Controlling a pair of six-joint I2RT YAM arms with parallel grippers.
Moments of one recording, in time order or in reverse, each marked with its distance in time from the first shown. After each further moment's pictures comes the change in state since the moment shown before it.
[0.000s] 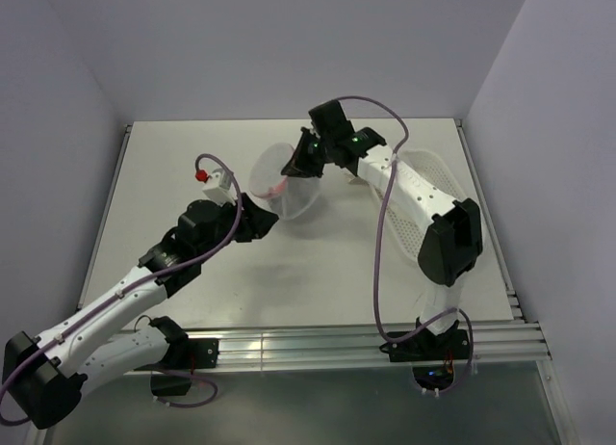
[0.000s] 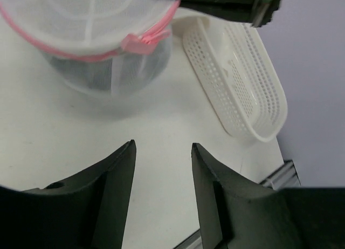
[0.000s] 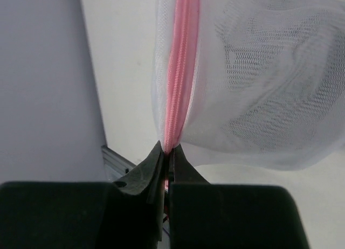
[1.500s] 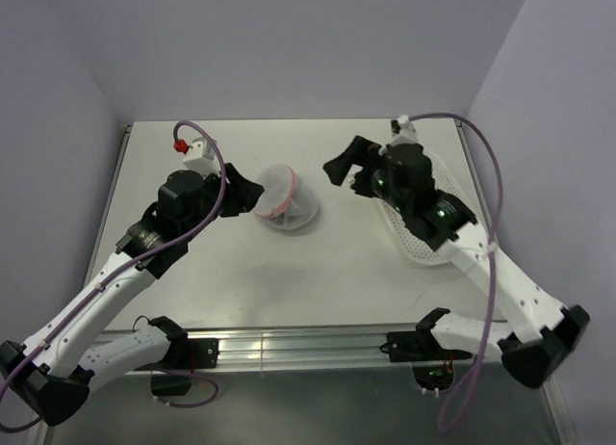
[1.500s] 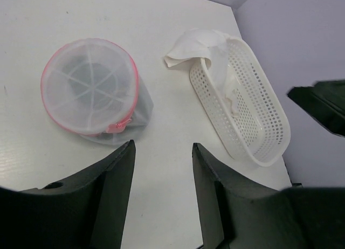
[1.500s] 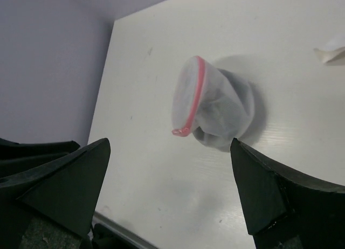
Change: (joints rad) left arm 0.082 0.045 0.314 -0.260 -0.069 0.075; right arm 0.017 -0.631 -0.466 0.232 0.338 -0.150
